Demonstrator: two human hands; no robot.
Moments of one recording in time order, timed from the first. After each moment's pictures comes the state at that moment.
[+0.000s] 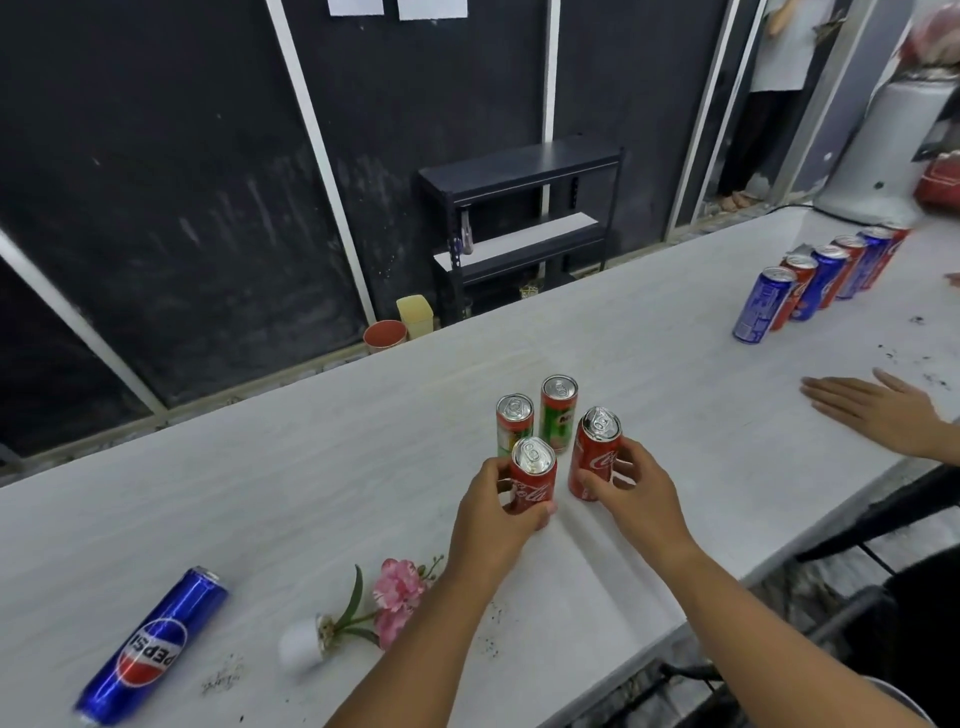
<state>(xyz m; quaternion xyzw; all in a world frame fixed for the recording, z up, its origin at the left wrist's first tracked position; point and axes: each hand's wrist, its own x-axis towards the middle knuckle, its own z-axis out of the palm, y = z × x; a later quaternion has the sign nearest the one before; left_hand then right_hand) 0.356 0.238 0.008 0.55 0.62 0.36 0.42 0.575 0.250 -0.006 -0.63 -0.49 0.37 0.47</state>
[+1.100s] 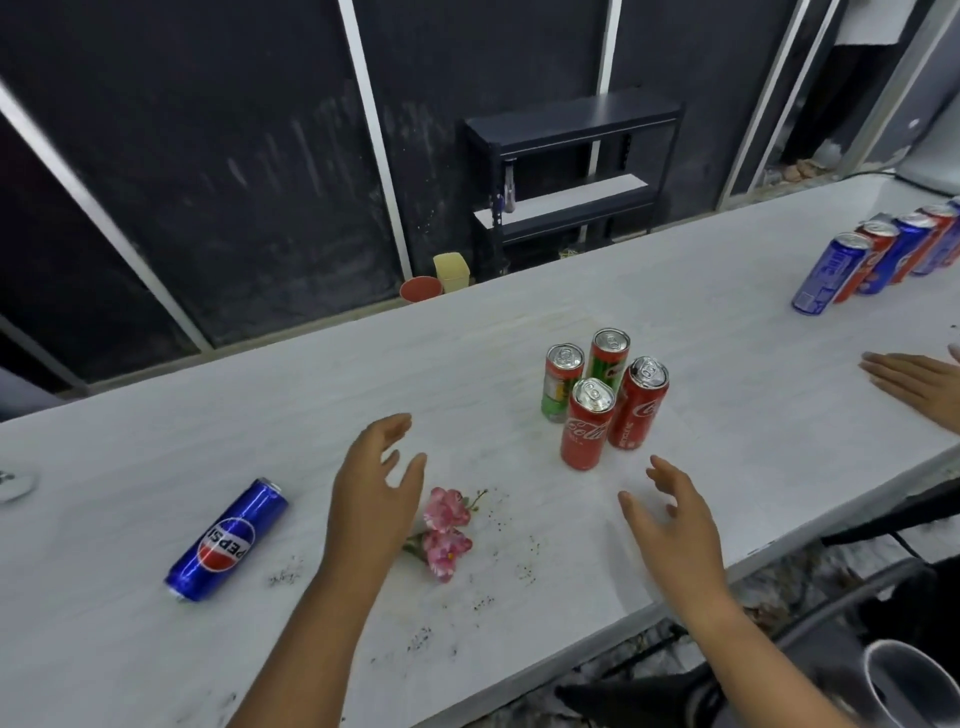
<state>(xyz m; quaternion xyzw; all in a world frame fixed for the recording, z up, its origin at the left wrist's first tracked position) 0.201 0.159 0.056 0.52 0.65 0.47 0.28 0.543 0.154 -0.025 -0.69 -0.51 0.32 0.41</state>
